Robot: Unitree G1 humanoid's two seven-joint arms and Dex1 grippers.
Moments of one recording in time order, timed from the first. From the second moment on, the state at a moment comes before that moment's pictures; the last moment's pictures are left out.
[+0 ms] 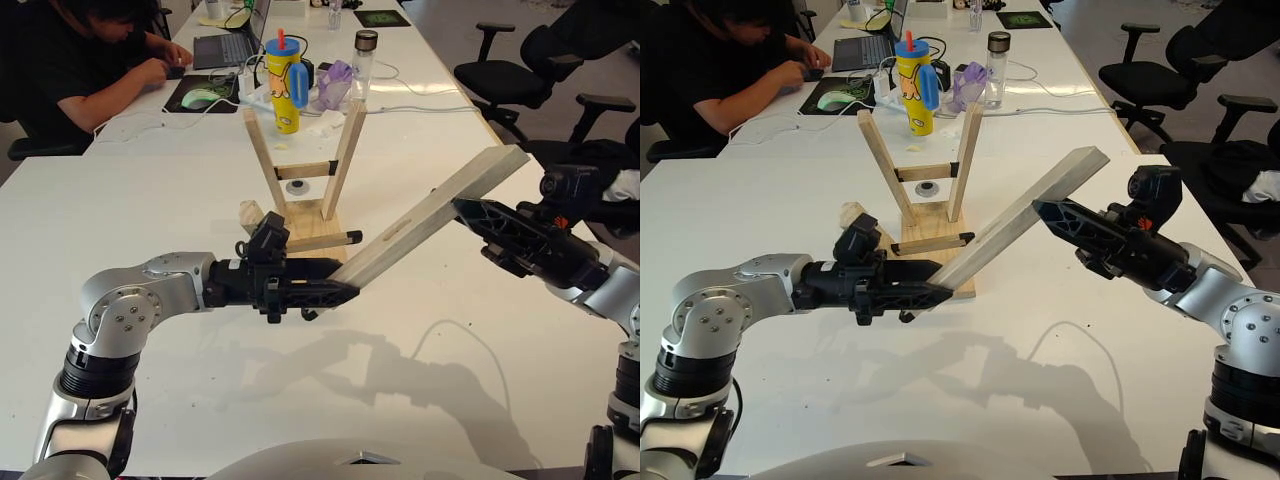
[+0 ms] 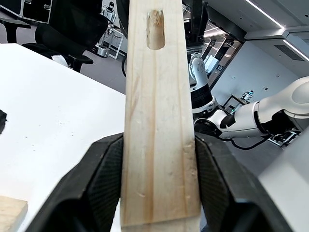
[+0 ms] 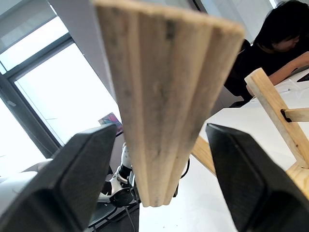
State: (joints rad) left arm -0.34 0.58 -0.06 -0.45 -1.18 1.02 -0.78; right arm -0.20 -0.72 -0.38 -0.27 1.60 1.01 0.74
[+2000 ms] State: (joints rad) left arm -0.28 0.75 -0.61 -0.26 0.14 0.38 -0.82; right arm -0.40 -0.59 -0.09 -0.07 0.76 0.60 1.13
